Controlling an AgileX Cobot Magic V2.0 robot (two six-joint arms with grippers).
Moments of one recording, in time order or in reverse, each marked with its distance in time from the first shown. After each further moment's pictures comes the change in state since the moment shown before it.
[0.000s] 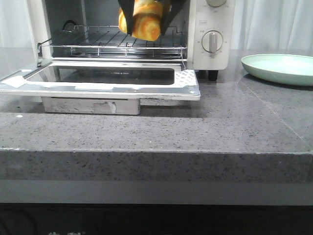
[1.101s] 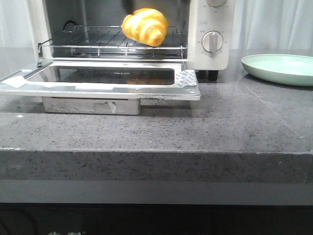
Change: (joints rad) left arm 0.000 0.000 0.000 0.002 0.000 0.000; right arm 0.195 -0.405 0.452 -0.175 0.065 -0.010
